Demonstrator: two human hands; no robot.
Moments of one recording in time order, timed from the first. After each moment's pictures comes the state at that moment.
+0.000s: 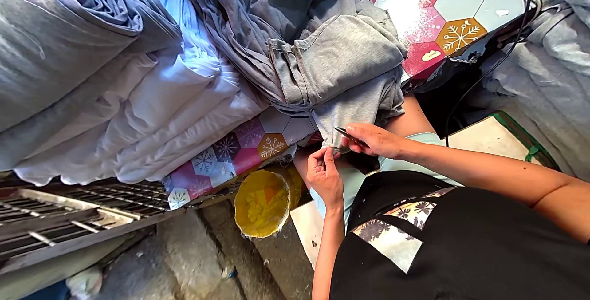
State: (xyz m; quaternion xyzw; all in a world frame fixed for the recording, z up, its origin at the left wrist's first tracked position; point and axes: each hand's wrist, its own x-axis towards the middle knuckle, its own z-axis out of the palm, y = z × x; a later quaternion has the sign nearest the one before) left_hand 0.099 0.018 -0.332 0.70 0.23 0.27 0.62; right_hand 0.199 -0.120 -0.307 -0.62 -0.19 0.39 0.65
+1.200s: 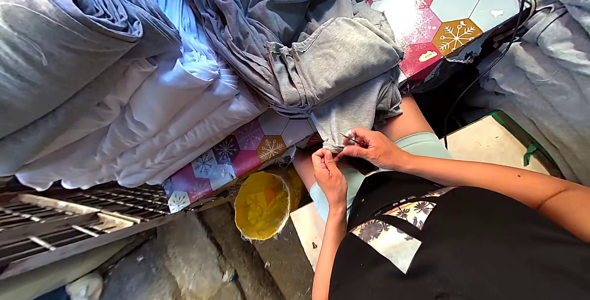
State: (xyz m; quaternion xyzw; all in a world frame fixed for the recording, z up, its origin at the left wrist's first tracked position) left_hand 0.100 0.011 -0.339 0.70 0.26 0.20 0.63; right_hand 0.182 -0.124 -0.327 -0.72 -0.18 0.30 0.60
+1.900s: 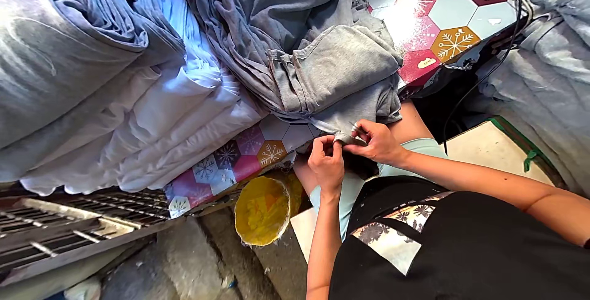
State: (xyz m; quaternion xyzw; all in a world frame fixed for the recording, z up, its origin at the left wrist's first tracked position) left_hand 0.139 0.023 -0.332 0.83 0.13 0.25 0.49; right_hand 0.197 -0.121 -0.340 -0.79 -0.21 0.05 0.57
